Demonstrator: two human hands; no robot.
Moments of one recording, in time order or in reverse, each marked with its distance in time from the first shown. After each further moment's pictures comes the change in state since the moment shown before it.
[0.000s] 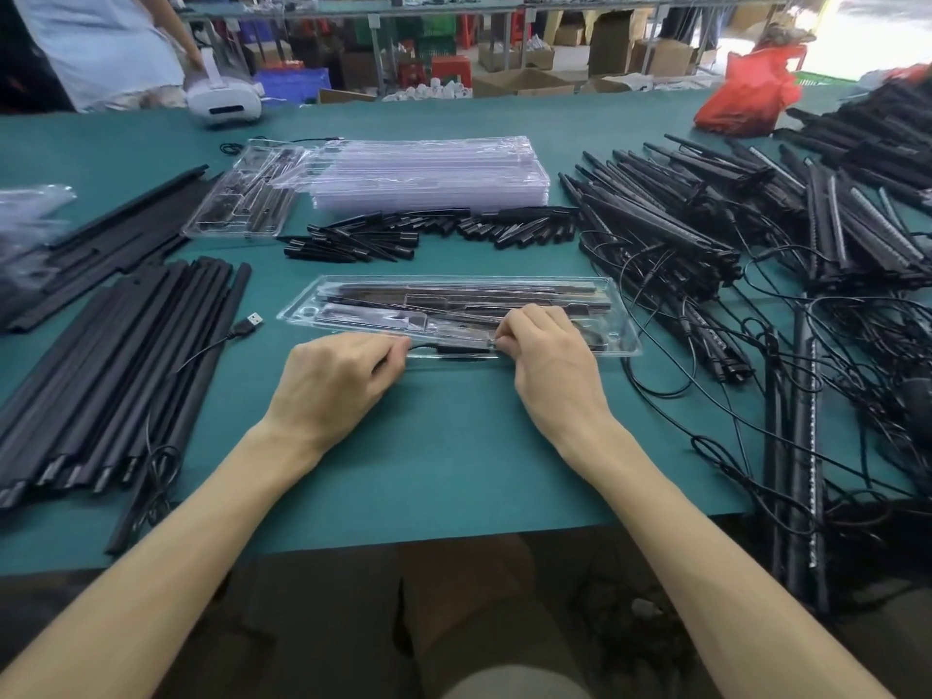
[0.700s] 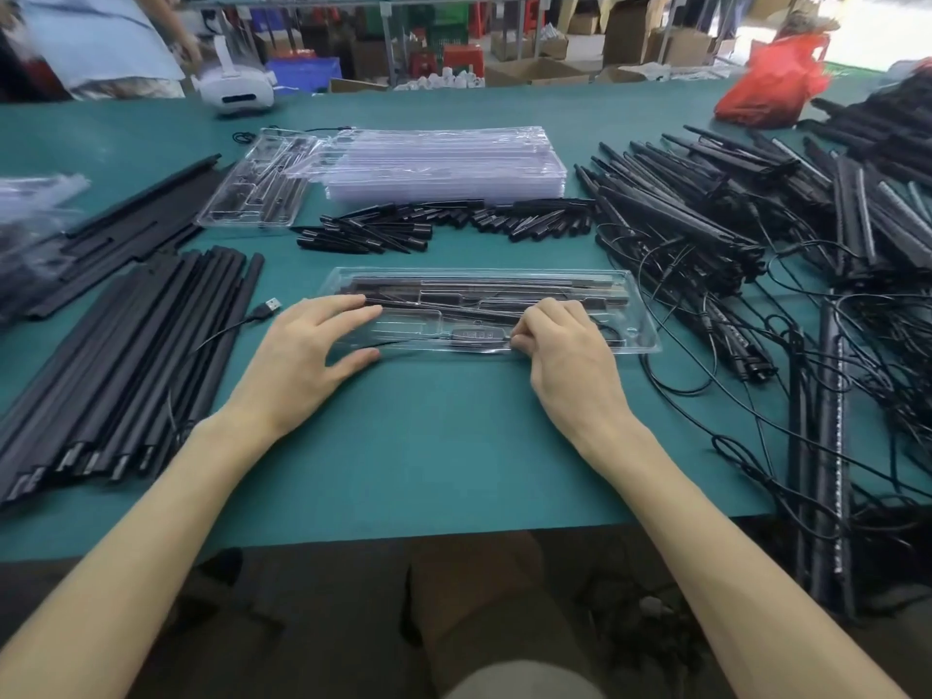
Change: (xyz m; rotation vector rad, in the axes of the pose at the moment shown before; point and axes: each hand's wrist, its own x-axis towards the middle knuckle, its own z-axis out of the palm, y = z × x) left_hand -0.006 -0.057 -0.007 -0.147 -0.229 -0.104; right_hand 0.000 0.000 -0.001 0.003 -0.017 -0.005
